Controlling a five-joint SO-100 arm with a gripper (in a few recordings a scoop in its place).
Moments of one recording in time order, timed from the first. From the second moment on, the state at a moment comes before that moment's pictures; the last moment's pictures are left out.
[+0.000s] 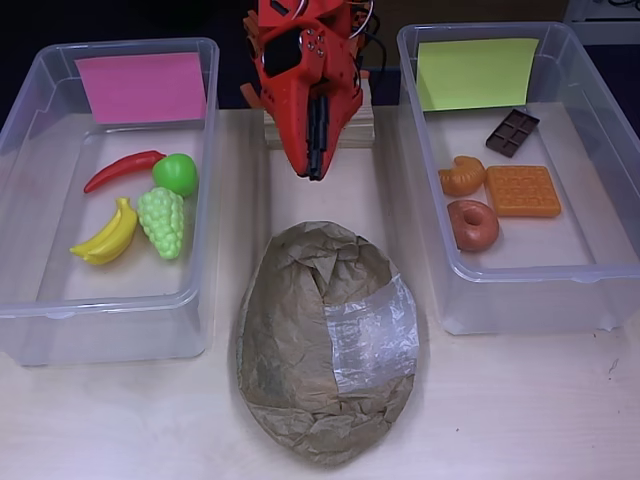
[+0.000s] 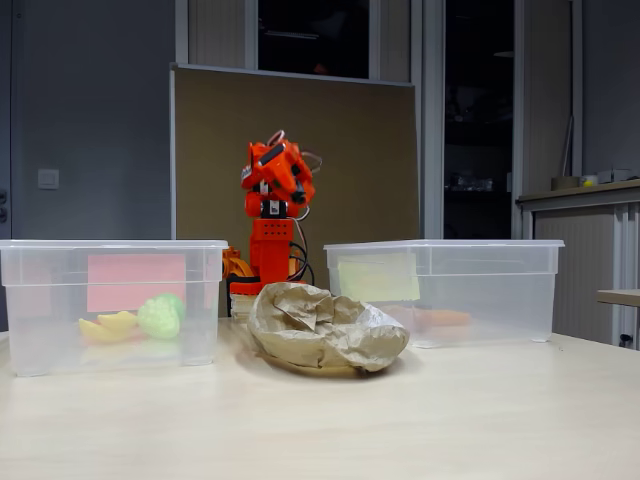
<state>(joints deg) -2.3 173.6 165.6 33.9 34.7</state>
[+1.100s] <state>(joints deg) -5.7 190.4 179.6 67.1 5.2</state>
